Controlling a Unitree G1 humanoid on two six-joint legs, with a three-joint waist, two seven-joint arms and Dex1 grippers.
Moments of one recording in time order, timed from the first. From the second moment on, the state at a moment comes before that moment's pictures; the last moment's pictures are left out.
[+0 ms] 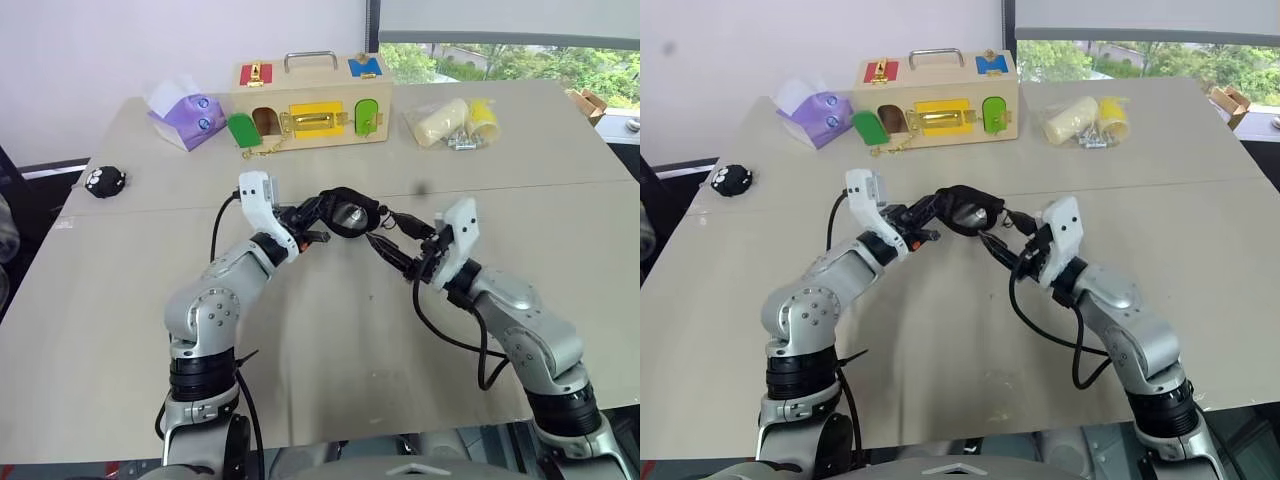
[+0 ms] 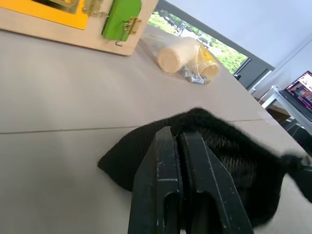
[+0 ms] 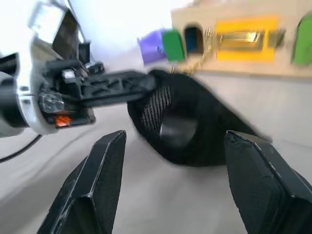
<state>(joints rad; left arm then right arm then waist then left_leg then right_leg) -0.41 0.20 0.19 -0.29 -0.75 0.84 -0.19 -0.22 -0.33 0.15 -0.46 0.45 0.48 0.42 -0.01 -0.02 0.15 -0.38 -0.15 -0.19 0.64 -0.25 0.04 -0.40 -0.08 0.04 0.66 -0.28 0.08</state>
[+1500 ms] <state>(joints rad) -0.41 0.17 0.14 -0.25 -0.69 0.76 -0.24 -0.36 -0.27 -0.03 -0.27 0.19 0.42 0.30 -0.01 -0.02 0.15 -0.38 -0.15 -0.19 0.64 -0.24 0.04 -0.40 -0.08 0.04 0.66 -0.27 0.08</state>
